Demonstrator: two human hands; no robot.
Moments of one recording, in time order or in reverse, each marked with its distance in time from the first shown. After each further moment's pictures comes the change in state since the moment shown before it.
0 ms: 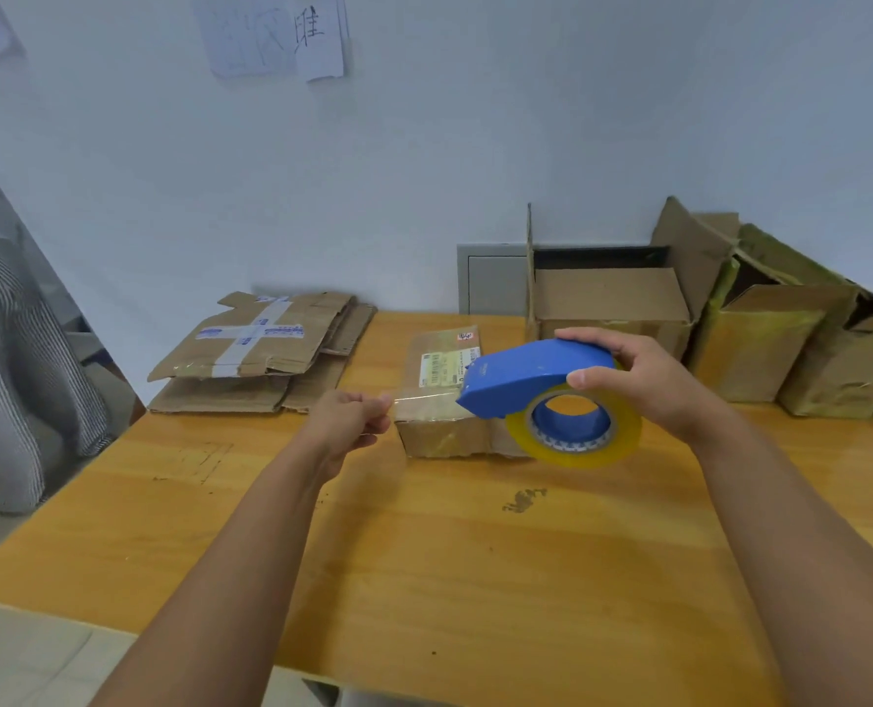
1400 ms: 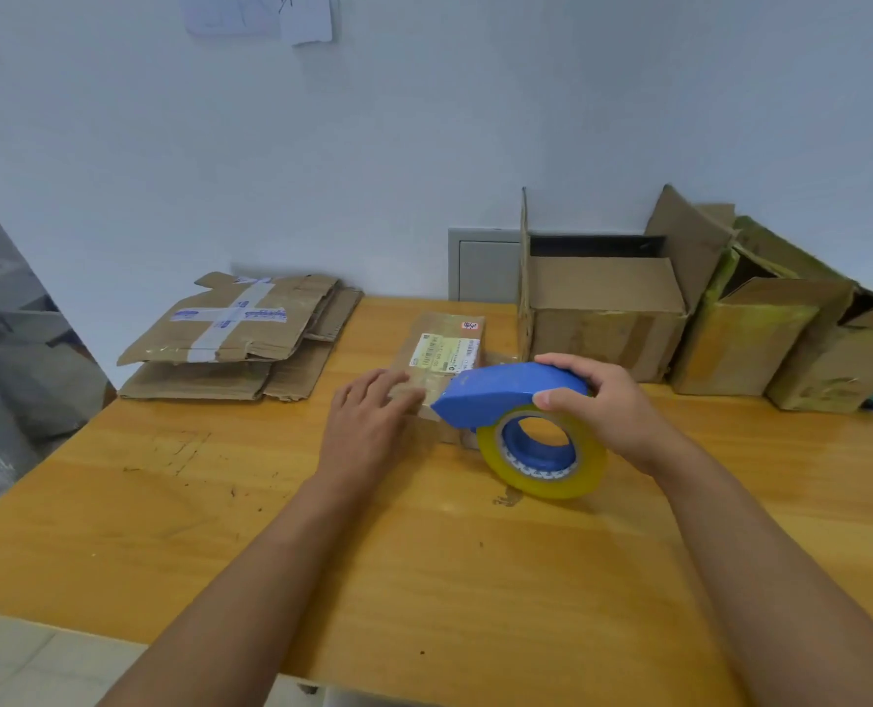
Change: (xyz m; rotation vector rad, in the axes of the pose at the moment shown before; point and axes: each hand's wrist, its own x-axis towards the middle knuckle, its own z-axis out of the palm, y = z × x) left_hand -0.002 -0.038 0.037 1.045 0.289 0.918; right_hand -0.005 0.022 0.042 0.016 0.092 0.077
